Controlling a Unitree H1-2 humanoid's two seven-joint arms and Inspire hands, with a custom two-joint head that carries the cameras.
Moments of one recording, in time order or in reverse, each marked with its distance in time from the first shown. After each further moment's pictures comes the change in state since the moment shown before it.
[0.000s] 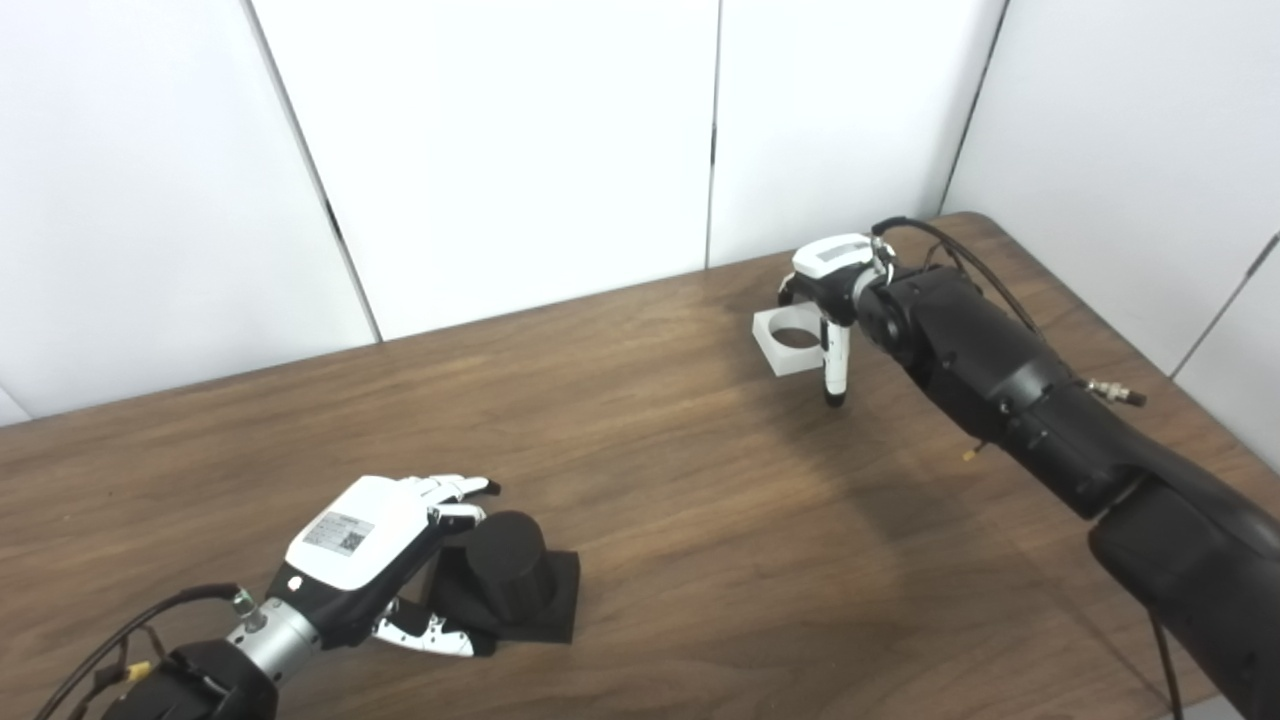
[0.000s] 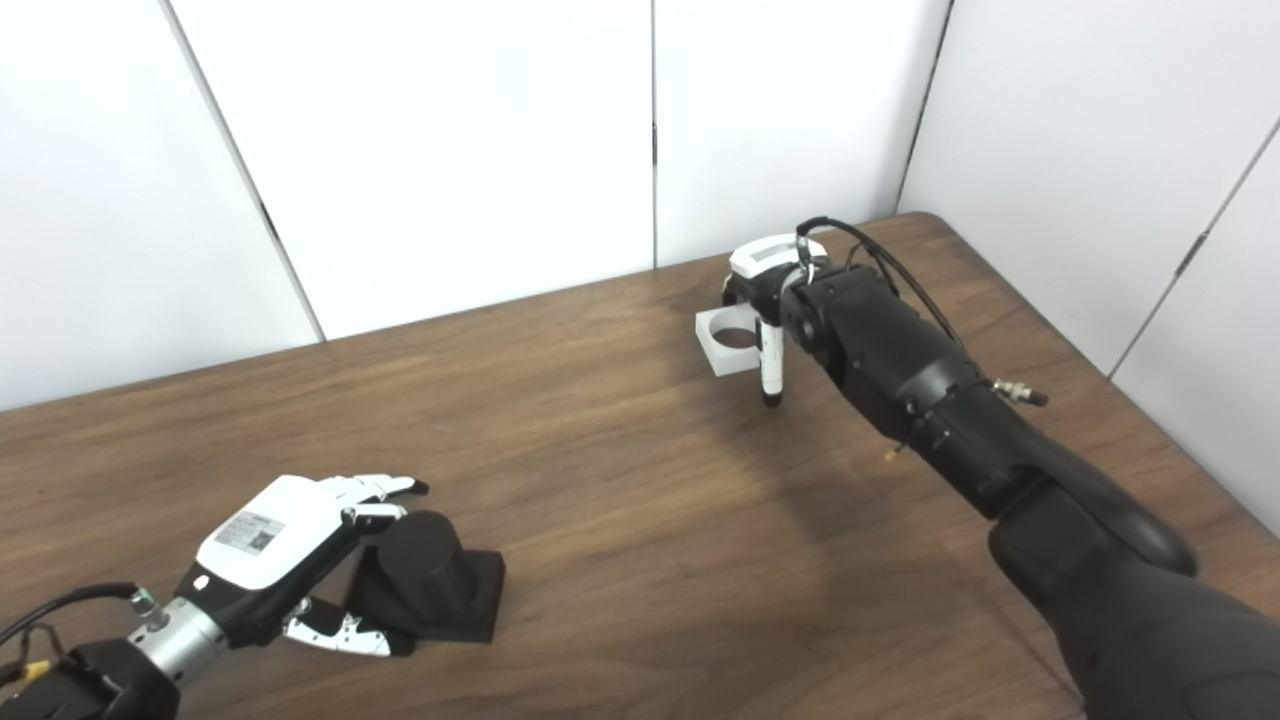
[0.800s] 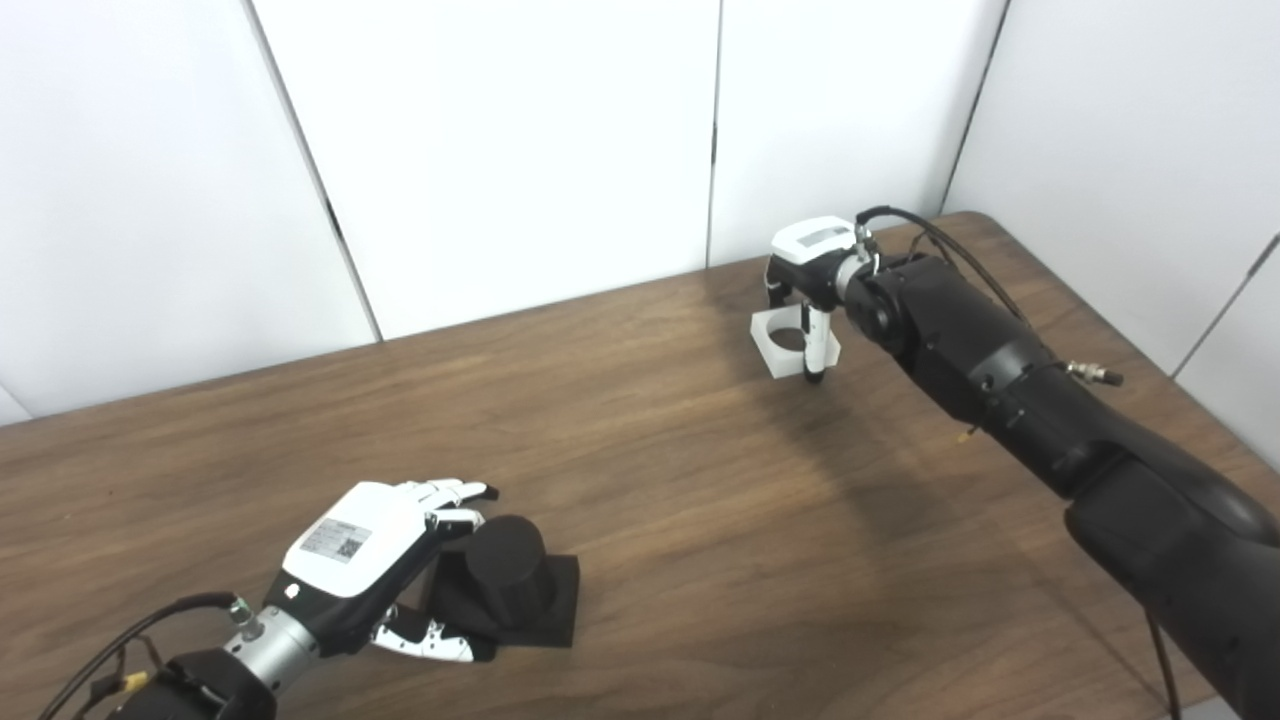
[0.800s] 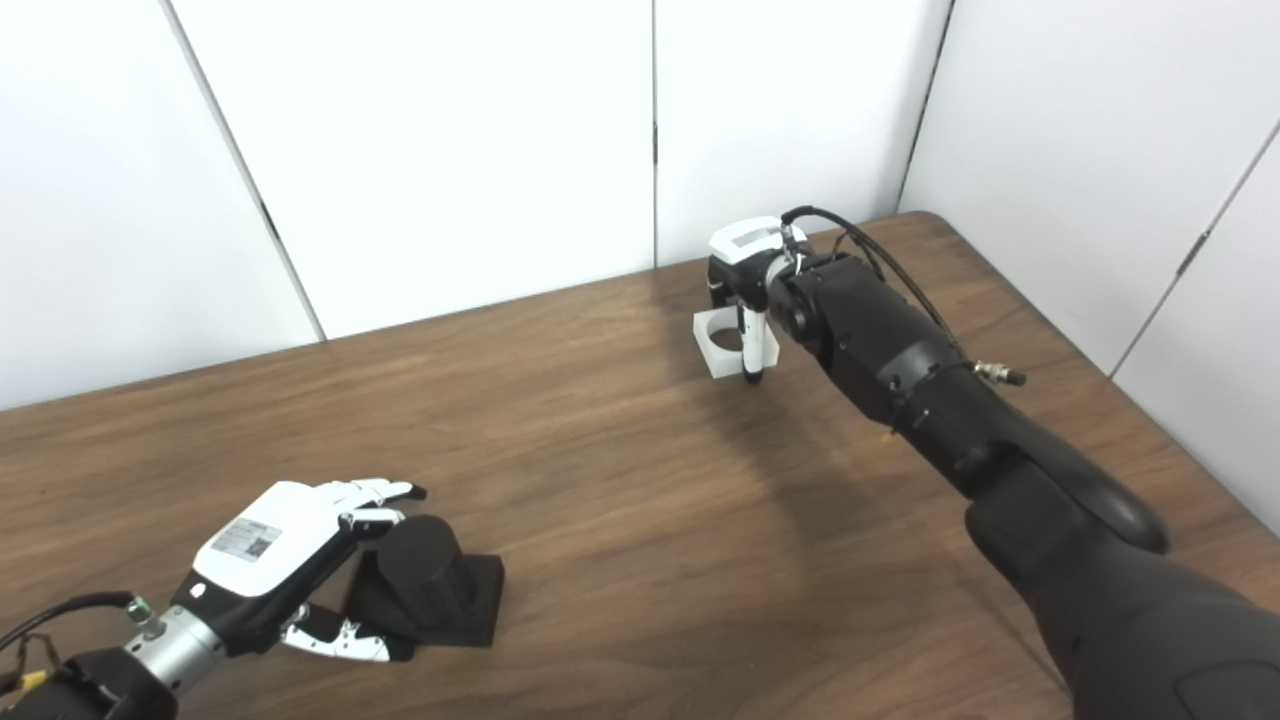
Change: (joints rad) left arm 0.015 0.002 0.004 -0.018 0.000 0.010 -0.003; right arm -0.041 0.019 0.000 0.113 0.060 -0.105 -0.151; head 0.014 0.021
